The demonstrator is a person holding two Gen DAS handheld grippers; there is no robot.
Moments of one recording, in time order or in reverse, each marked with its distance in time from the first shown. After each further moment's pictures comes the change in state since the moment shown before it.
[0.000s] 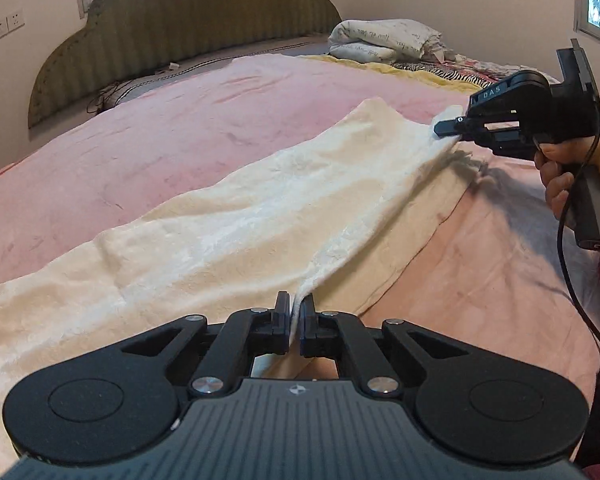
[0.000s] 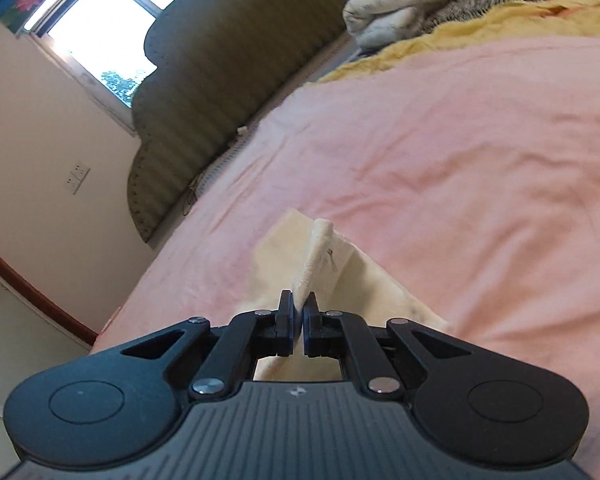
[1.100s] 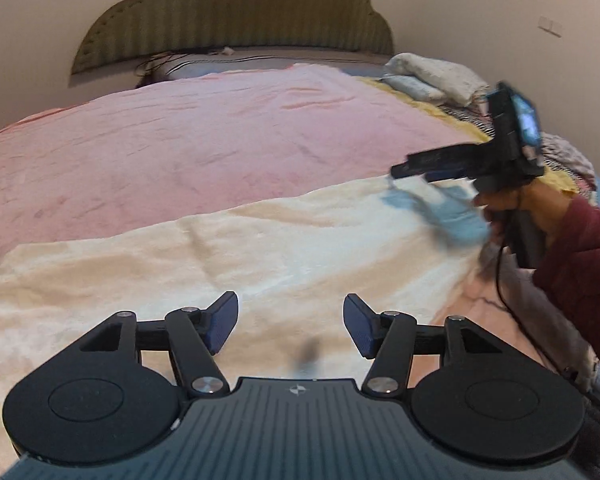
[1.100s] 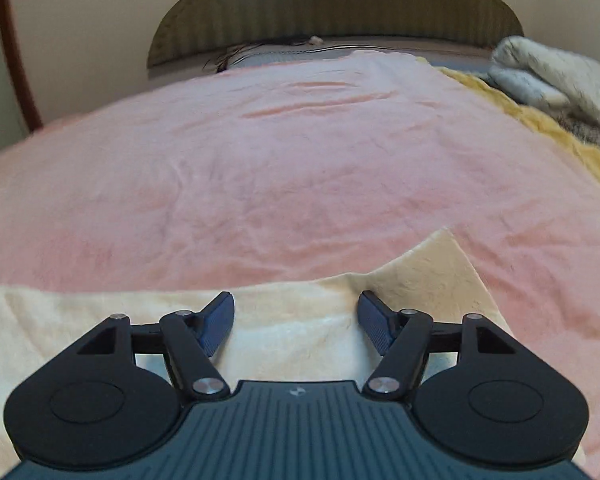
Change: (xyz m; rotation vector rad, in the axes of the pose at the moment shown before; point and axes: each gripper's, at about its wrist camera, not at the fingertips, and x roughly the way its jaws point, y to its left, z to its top) left arm -0.035 0.079 -0.005 -0.247 0.001 0.009; right arm 0.114 0.120 -0.018 -0.643 0.195 -0.183
